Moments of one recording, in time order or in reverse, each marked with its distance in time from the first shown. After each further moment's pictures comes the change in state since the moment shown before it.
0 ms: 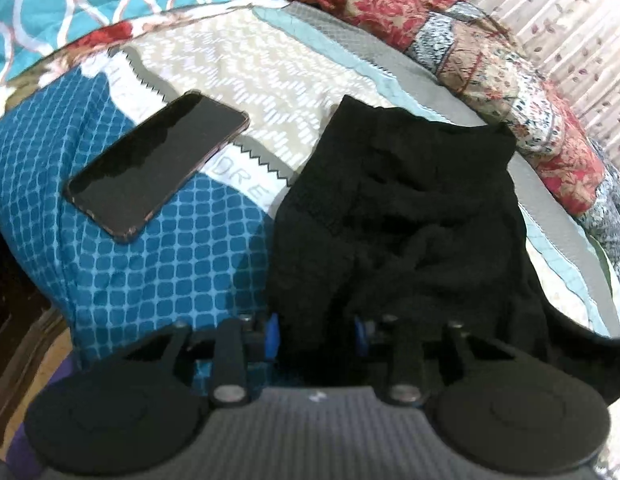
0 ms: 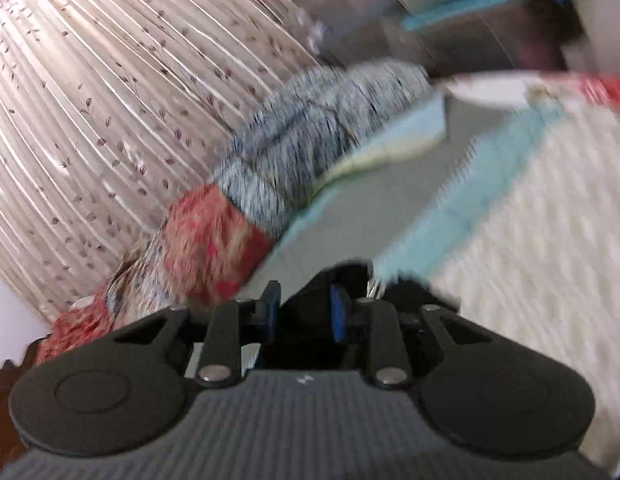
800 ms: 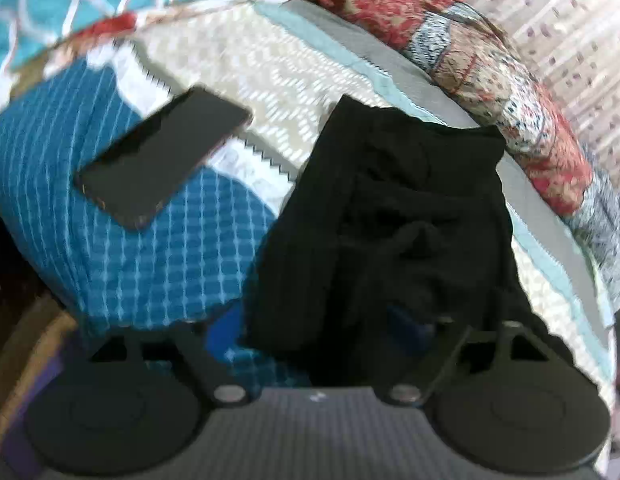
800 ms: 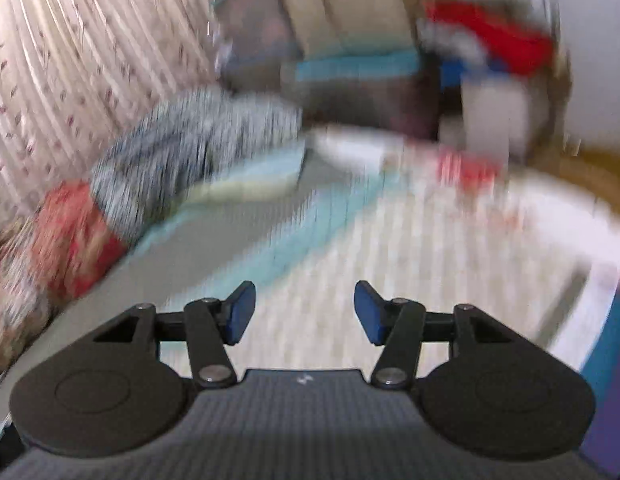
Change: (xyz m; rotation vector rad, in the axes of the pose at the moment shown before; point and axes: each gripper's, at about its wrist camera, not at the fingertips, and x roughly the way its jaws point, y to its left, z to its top) left arm -0.021 0.002 0.003 -0.031 0.031 -0.037; right arm -0.081 -0.074 -0.010 -0.134 0.003 -0.356
